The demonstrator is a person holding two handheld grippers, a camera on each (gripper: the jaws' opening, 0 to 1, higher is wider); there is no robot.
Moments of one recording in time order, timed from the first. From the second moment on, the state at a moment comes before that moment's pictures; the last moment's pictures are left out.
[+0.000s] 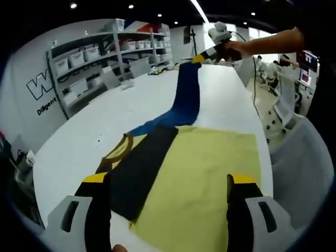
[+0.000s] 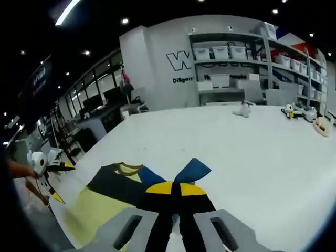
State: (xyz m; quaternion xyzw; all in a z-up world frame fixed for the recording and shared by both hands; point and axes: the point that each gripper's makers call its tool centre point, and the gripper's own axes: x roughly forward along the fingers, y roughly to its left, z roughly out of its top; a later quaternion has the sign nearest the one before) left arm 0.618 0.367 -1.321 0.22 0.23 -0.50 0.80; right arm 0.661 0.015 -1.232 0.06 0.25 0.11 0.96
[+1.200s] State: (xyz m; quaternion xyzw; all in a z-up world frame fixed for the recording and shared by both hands) left arm 0.613 0.424 -1.320 0.20 0.23 -0.46 0.83; right arm 0.734 0.036 -1.151 0.02 0.19 0.12 0.97
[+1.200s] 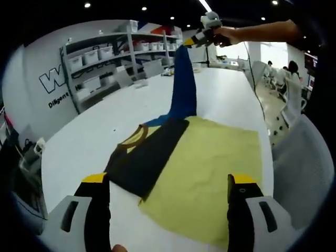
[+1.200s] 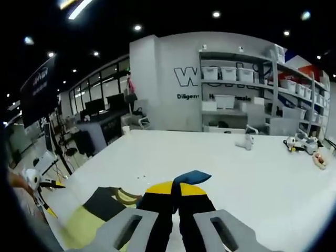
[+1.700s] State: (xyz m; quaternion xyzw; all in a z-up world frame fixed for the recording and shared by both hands) left arm 0.608 0.452 -1.322 0.18 0.23 -0.45 0.84; right arm 0.753 0.126 -1.142 0.00 0.19 0.19 0.96
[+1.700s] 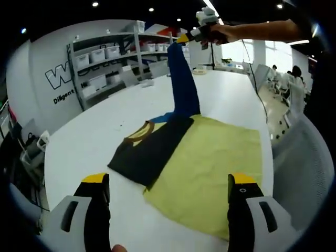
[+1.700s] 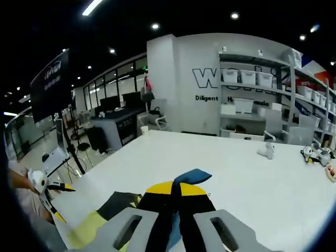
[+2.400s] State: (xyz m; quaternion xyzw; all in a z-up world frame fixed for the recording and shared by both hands) left arm 0.592 0.482 -1.320 0.16 0.23 -0.45 0.85; right arm 0.757 0.216 -1.179 -0.01 0.23 0.23 0.95
